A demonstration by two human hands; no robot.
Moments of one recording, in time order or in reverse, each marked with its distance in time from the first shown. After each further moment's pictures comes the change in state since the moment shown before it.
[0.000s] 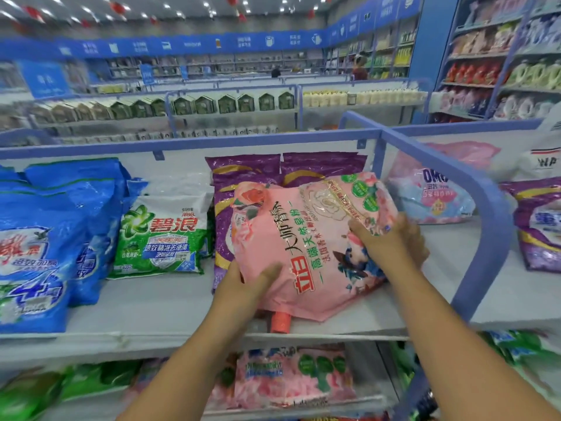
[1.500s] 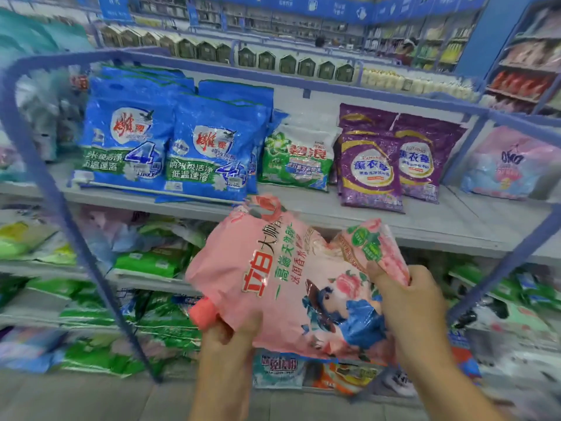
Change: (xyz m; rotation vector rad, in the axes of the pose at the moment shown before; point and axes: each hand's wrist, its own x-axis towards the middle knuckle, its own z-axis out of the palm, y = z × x) left_hand -0.258 -0.131 -0.250 -0.820 0.242 -0.064; right_hand -0.446 -0.063 0.006 0.364 -0.087 -0.046
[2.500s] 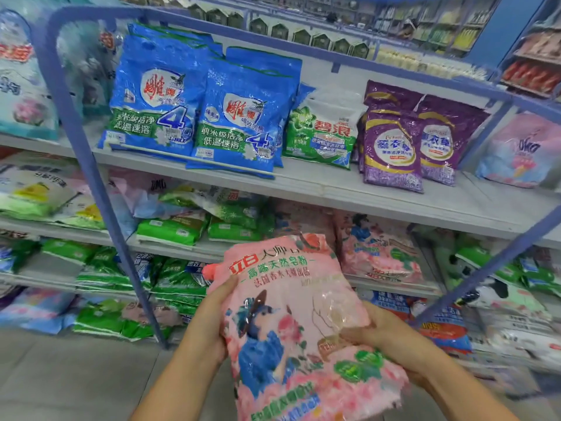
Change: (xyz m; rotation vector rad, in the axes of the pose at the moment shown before) left_hand 0.032 0.024 -0.087 -0.007 0.038 -0.480; right_hand -0.031 0.087 0.026 0.025 -1.009 0.303
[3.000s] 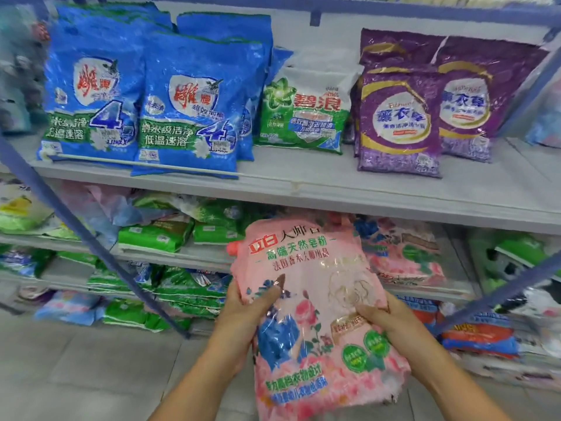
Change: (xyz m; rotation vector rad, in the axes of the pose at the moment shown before) left_hand 0.085 -0.053 0.075 0.444 0.111 0.146; right_hand 0.086 0.026 -0.090 0.301 0.151 -0.089
